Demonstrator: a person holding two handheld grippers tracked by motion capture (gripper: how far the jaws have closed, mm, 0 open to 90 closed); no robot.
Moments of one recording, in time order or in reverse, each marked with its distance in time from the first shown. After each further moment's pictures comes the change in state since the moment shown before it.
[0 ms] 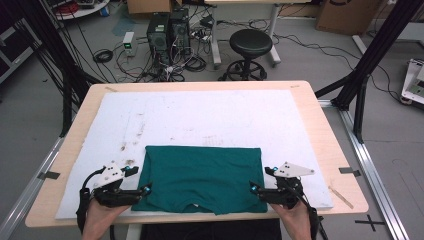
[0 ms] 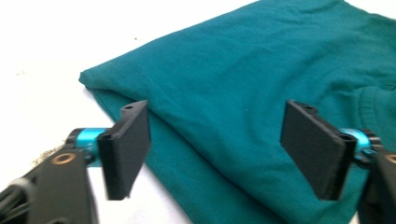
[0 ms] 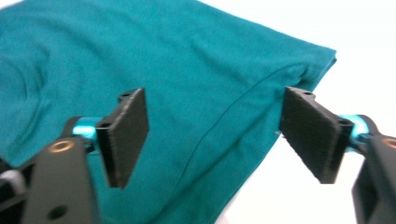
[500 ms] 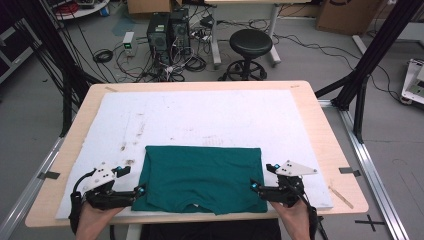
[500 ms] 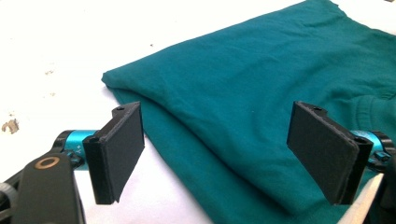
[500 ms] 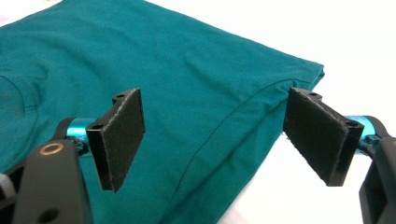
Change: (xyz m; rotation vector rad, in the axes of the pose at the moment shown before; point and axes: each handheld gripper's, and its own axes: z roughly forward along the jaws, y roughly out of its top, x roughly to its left) left arm 0.003 -0.003 -0.015 -0.041 0.030 -0.028; right arm -0.002 0.003 -0.001 -0.041 -0.011 0.005
